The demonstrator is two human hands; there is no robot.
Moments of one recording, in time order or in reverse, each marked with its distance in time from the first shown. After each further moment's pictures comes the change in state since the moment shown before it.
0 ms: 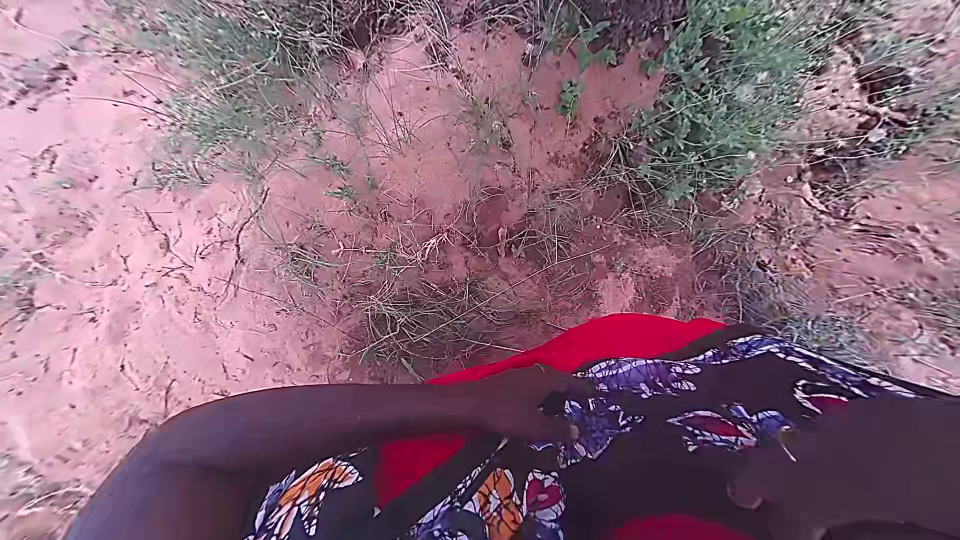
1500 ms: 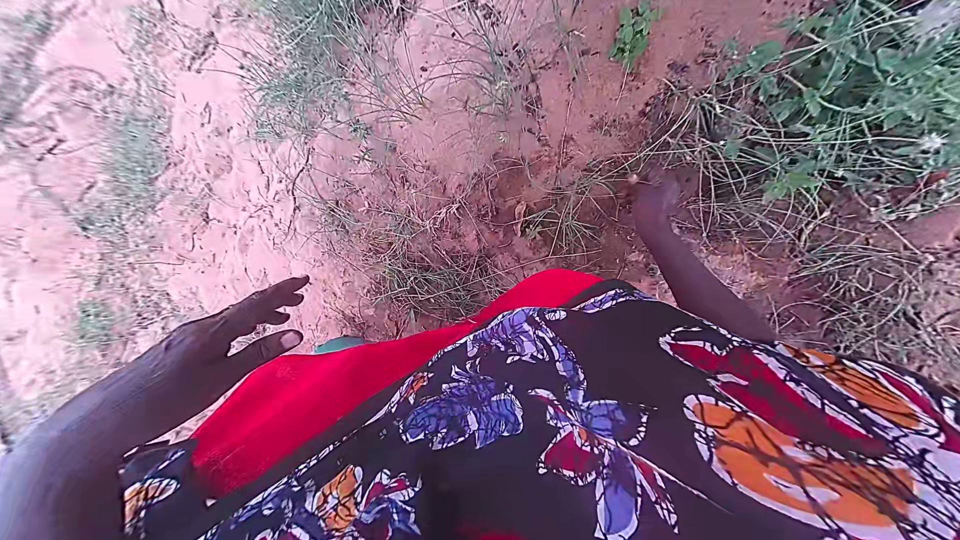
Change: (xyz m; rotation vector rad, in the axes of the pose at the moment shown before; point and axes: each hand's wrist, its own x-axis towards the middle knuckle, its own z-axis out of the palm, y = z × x) left_hand -0.204 0.073 -0.011 0.359 0.904 -0.860; right_hand 0.275 0.324 -0.138 0.795 1.372 0.067
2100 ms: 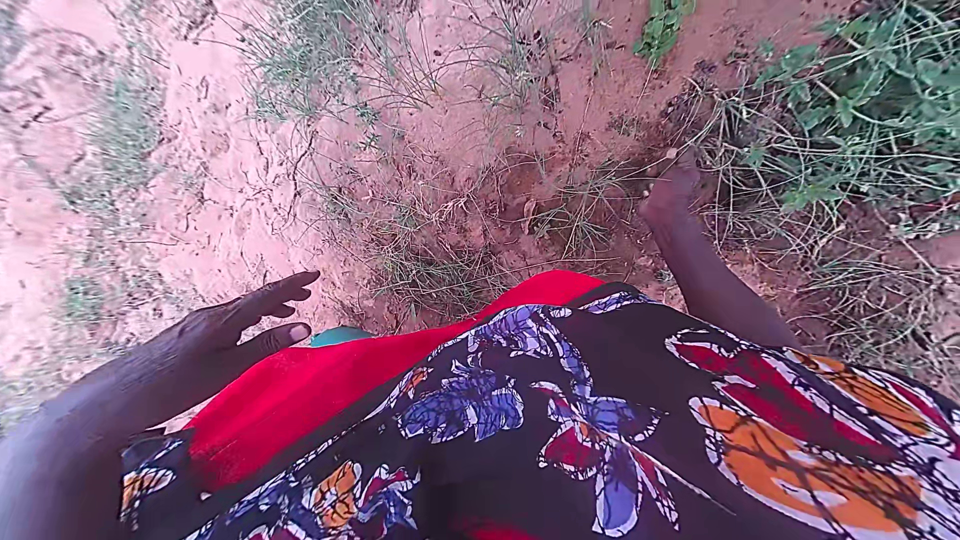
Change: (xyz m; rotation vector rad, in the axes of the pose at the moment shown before) left_hand 0.005 -0.010 0.002 0.011 -0.058 -0.027; right_hand 0.020 -0.019 0.017 0.512 0.198 0.042
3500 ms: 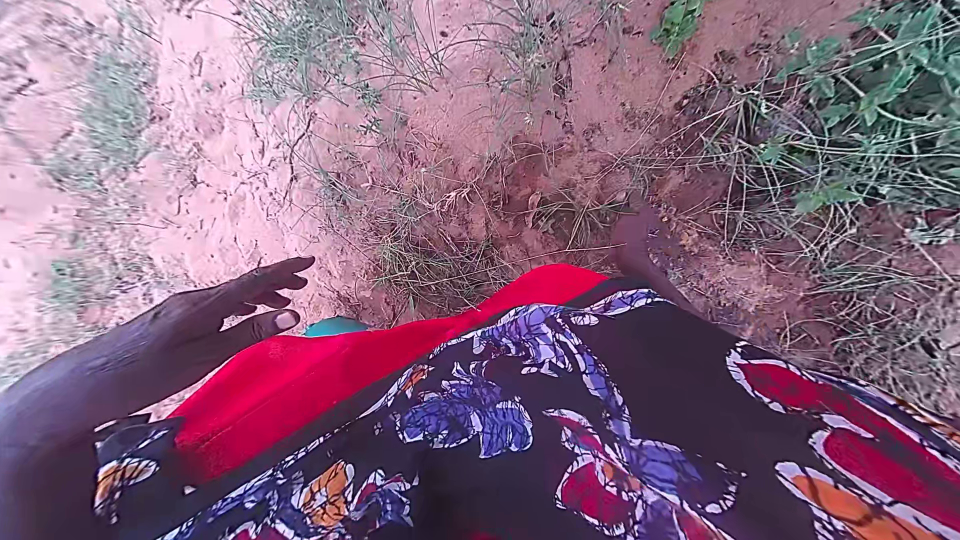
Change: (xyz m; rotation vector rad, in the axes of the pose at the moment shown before) left_hand -0.001 -0.002 -0.001 -0.074 0.016 0.049; right_hand -0.090 0.026 0.004 -0.499 -0.140 -0.016
